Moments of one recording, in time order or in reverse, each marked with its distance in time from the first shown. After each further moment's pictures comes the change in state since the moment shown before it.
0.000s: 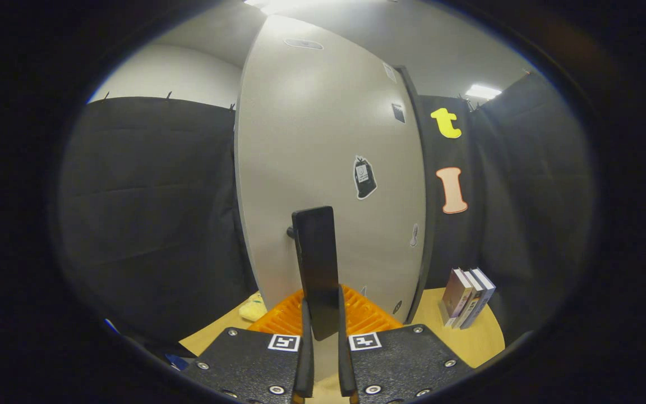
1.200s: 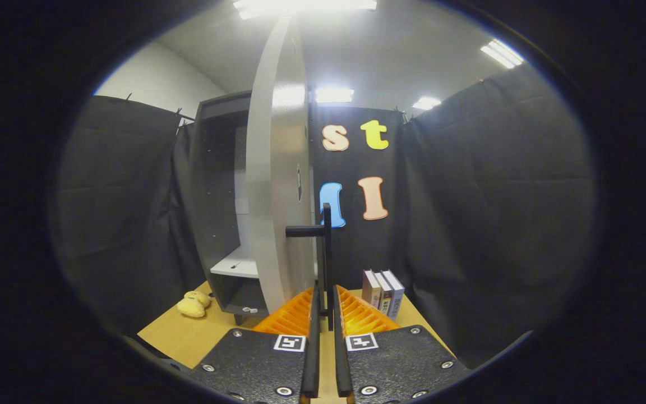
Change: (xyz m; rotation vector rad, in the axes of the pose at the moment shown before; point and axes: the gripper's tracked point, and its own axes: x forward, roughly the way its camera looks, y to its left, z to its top) arm -0.055 -0.103 0.003 0.004 -0.055 -0.372
